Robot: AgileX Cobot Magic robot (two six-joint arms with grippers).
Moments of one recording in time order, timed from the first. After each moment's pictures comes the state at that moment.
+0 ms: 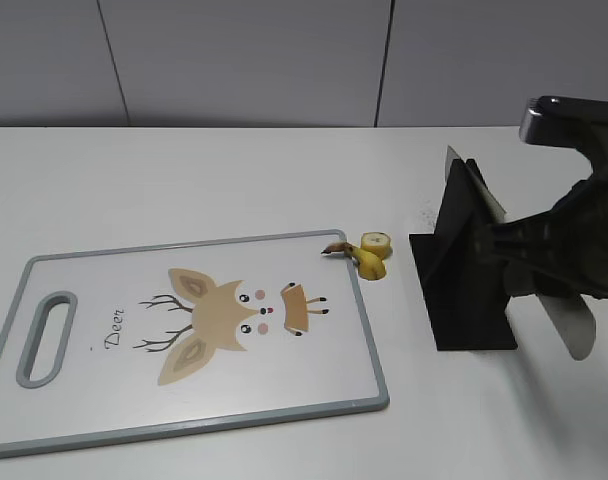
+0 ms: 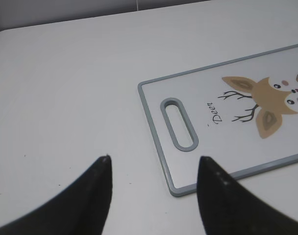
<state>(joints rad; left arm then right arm) -0.08 0.00 -0.48 -0.10 1.08 0.24 0.51 1.33 -0.76 -0.08 0.64 0.61</state>
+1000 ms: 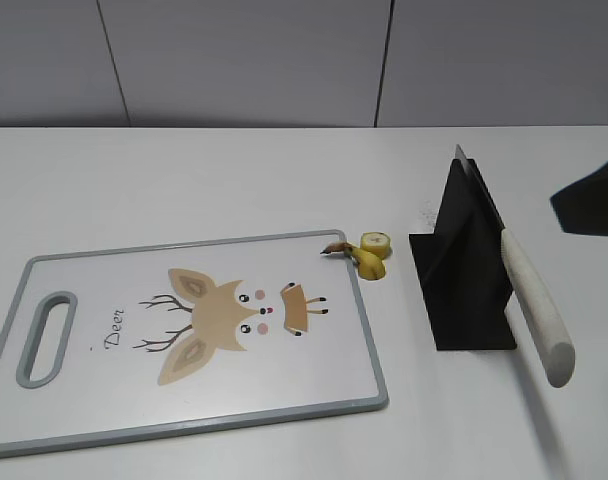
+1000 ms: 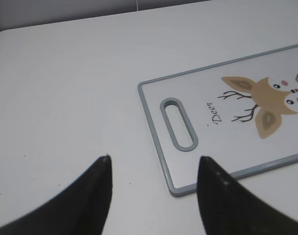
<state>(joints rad) -0.08 0.00 -0.48 -0.10 1.08 0.24 0.51 0.95 -0.90 0.07 0.87 0.02</state>
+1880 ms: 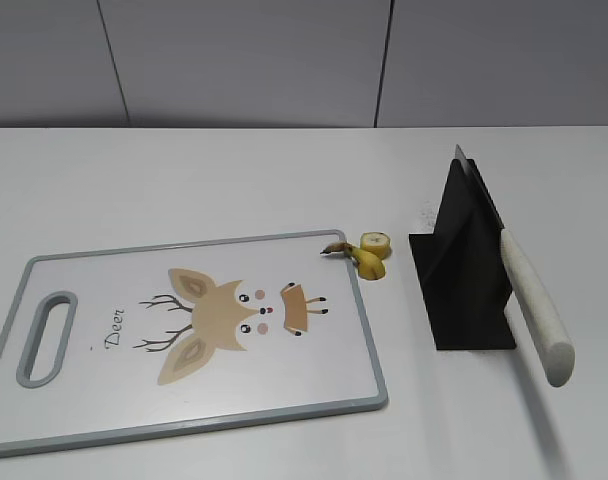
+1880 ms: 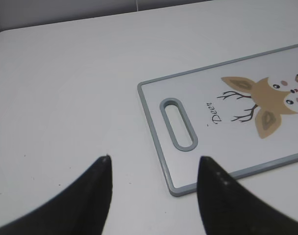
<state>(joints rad) -0.08 0.00 -0.48 -0.10 1.08 0.24 0.51 0.13 -0.50 0.01 1.04 -0.07</state>
